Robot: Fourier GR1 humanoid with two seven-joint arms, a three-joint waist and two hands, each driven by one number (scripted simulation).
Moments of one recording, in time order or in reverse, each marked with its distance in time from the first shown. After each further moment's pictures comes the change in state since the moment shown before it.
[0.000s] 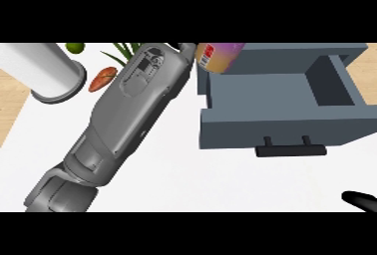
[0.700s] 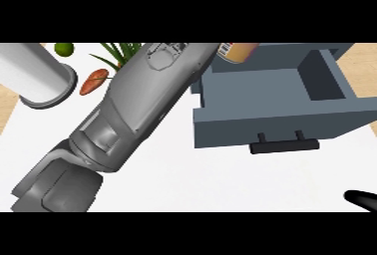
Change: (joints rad) left arm -0.251 -0.004 -0.100 0.306 0.137 0.065 -0.028; right arm -0.033 -0.019 -0.007 0.006 -0.026 0.016 0.013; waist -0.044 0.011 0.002
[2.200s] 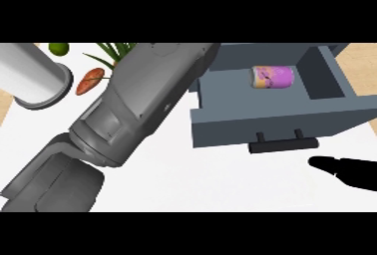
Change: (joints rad) left arm -0.099 0.000 -0.046 0.177 0.204 0.176 -0.158; right arm -0.193 -0.177 0.174 0.120 0.369 0.057 -0.109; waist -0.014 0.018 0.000
